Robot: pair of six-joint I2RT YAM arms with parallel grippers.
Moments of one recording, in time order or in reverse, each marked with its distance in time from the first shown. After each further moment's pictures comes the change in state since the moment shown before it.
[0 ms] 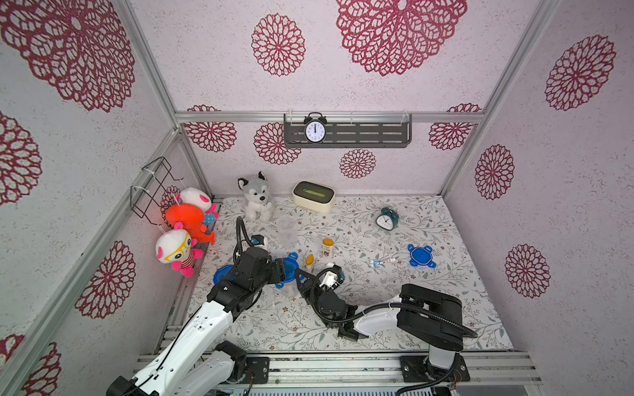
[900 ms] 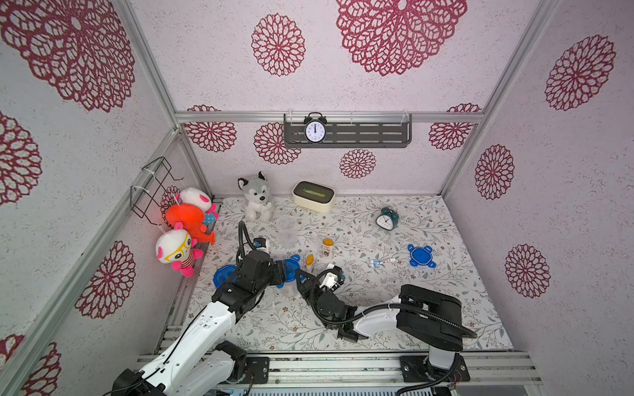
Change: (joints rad) left arm 0.000 0.020 -0.078 0.114 0.016 -0.003; right arm 0.012 0.003 0.000 -0.005 0.030 -0.016
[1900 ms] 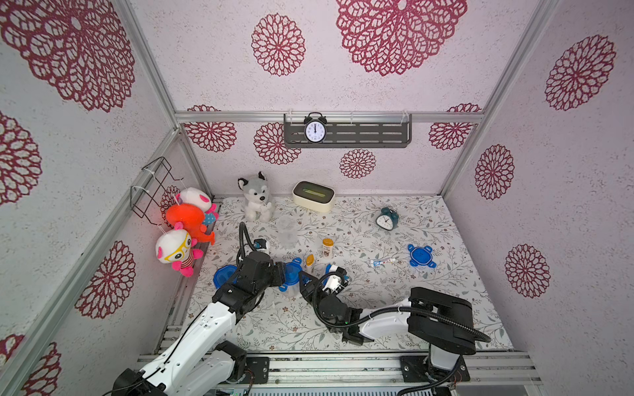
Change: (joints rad) left arm 0.000 -0.002 -0.011 -0.003 -0.002 0.004; right arm 0.021 -0.091 -0.056 -0.113 0.043 -0.091
